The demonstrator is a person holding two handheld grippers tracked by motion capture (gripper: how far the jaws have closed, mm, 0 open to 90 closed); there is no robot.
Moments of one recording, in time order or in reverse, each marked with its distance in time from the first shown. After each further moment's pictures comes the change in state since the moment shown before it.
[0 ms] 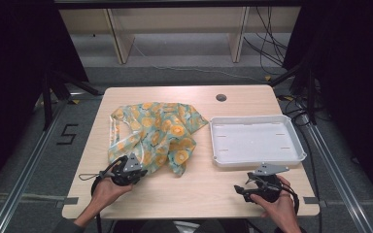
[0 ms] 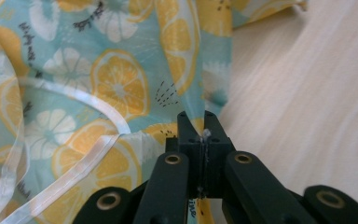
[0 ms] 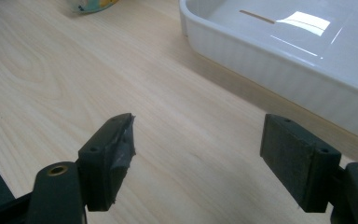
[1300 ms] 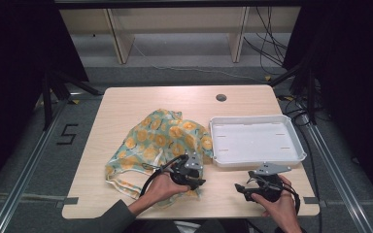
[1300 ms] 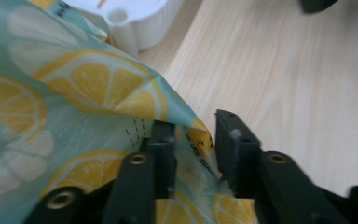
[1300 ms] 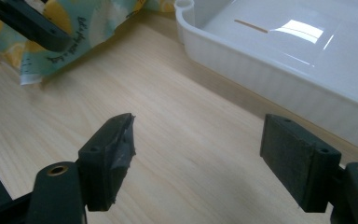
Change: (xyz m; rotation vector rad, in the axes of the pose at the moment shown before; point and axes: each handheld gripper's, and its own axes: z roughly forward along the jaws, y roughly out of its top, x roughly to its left) left arm -0.083 0.119 0.057 -0.034 -0.300 0.034; right arm -0.003 0.001 -0.003 -0.035 -0.017 -0.027
